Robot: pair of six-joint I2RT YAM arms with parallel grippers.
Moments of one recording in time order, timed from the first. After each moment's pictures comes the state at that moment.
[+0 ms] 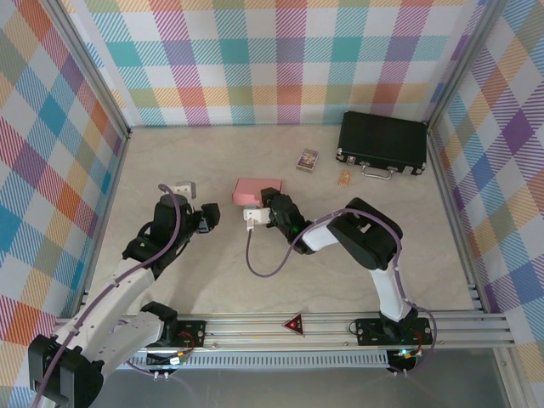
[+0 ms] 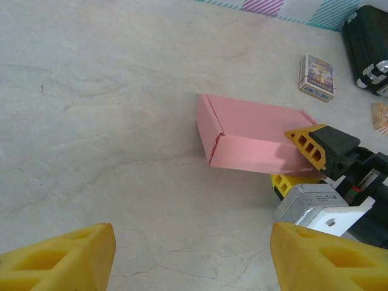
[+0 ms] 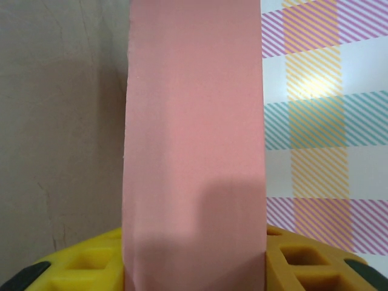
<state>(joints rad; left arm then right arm) -0.37 0.88 0.66 -0.36 -0.12 -0.39 0.83 2.10 0.96 0.83 0.29 -1.26</state>
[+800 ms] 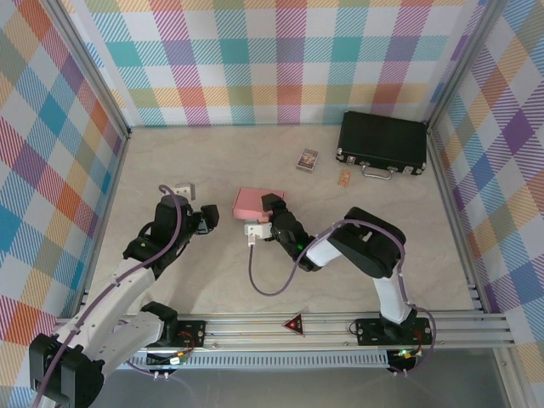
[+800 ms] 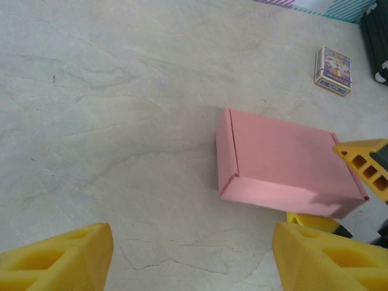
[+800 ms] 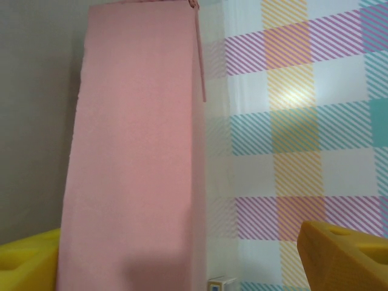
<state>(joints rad) -0.37 0.88 0.66 -0.37 -0.14 -0.39 0.92 2.00 0.78 0.92 0.34 -1.23</state>
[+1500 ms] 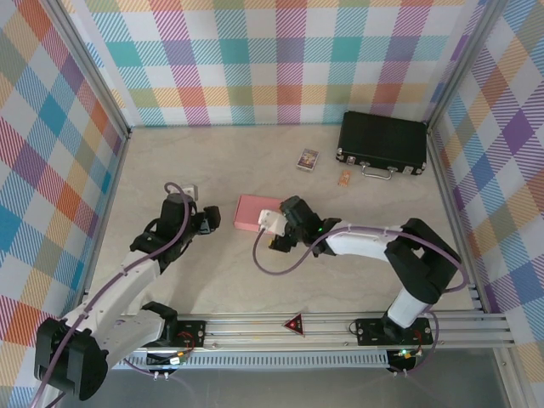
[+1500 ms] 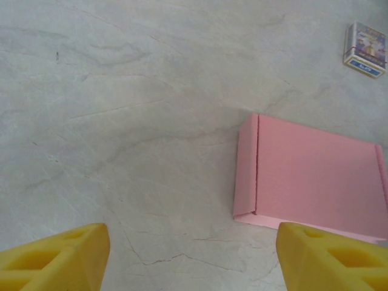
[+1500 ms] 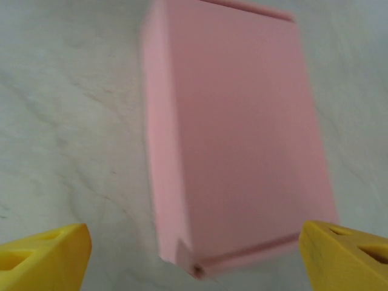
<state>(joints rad) -0.35 0.98 0.64 -0.35 -0.15 -0.39 0.83 1.63 0.87 0.01 0.04 -0.57</state>
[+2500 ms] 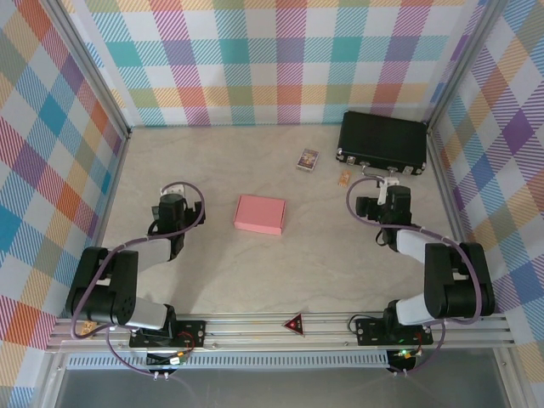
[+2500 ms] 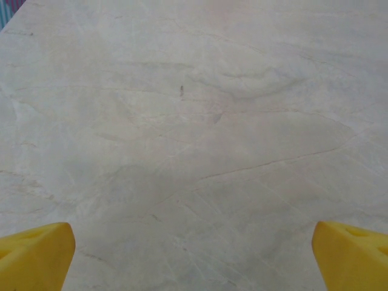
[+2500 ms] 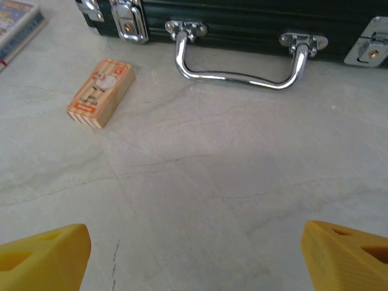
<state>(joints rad) -0.10 1.42 0.46 0.39 -0.24 -0.10 0.03 1.43 0.51 0.34 0.01 0.04</state>
